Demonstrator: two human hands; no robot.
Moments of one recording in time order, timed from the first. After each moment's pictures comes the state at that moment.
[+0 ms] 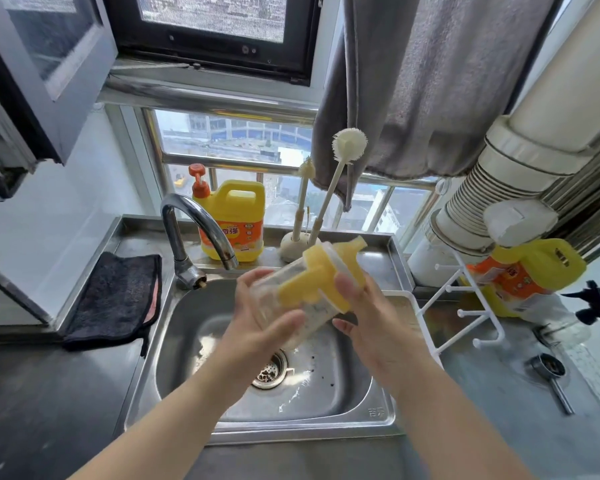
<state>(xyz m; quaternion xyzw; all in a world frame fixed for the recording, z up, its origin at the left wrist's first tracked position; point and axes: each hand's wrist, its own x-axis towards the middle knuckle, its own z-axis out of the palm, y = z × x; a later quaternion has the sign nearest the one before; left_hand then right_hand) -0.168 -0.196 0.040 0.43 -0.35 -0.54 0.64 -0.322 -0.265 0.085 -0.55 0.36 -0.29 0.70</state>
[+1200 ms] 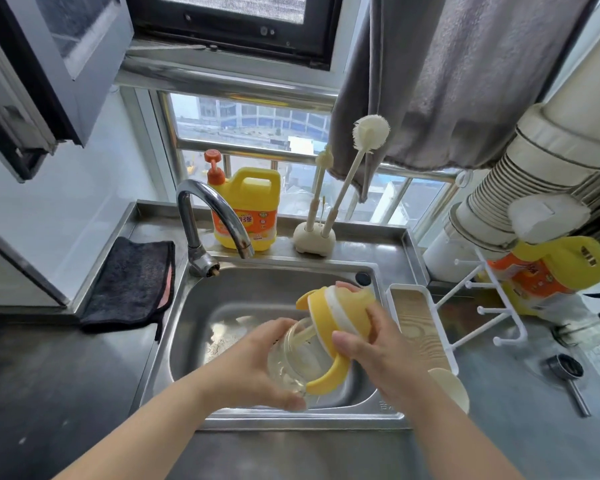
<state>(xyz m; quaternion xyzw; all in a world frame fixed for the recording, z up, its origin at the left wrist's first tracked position) -0.140 -0.171 0.000 0.59 -0.57 -0.48 0.31 -0.331 -0.250 0.041 -0.59 0.38 -0.26 0.67</state>
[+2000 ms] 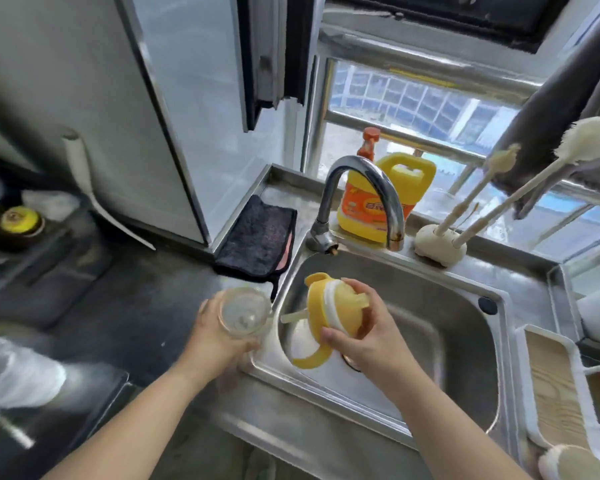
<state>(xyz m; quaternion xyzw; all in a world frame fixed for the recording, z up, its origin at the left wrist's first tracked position) -0.012 -0.056 -0.078 0.83 -0.24 -0.23 0.45 -0.190 -0.214 -0.015 -0.68 0.33 -0.14 0.64</state>
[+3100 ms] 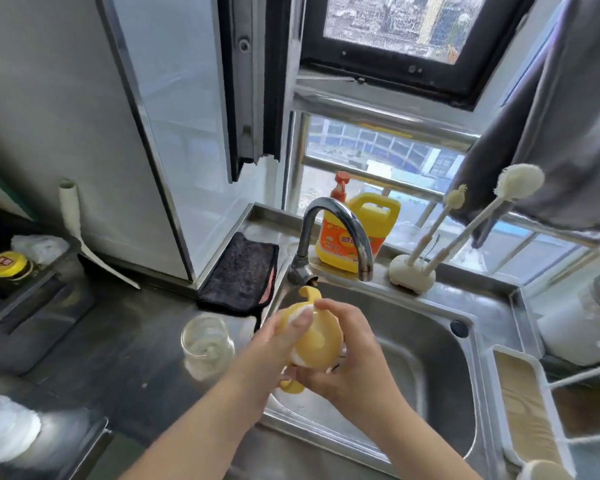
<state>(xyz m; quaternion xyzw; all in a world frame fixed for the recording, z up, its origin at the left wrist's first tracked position) -0.075 -0.103 0.034 0.60 -0.15 -0.52 0.60 -0.188 -0.191 0.027 -0.83 0.26 -0.23 0.43</state>
